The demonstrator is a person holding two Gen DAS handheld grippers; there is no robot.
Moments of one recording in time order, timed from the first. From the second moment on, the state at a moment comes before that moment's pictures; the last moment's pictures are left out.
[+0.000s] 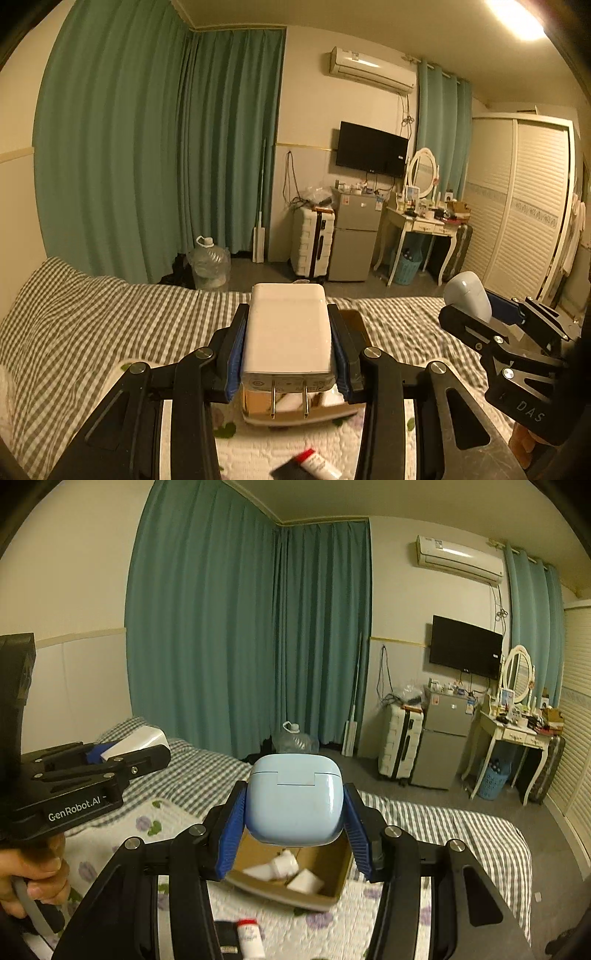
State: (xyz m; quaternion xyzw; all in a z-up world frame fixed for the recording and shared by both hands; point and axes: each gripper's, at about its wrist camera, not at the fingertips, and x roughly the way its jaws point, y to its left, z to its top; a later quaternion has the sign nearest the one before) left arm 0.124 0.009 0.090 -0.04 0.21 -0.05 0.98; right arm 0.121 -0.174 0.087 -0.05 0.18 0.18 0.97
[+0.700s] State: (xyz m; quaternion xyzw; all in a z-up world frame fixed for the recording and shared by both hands) left arm 0.257 0.008 0.001 -0.02 0.29 -0.06 0.96; right arm 0.238 -0.153 0.003 -0.09 0.24 0.18 0.95
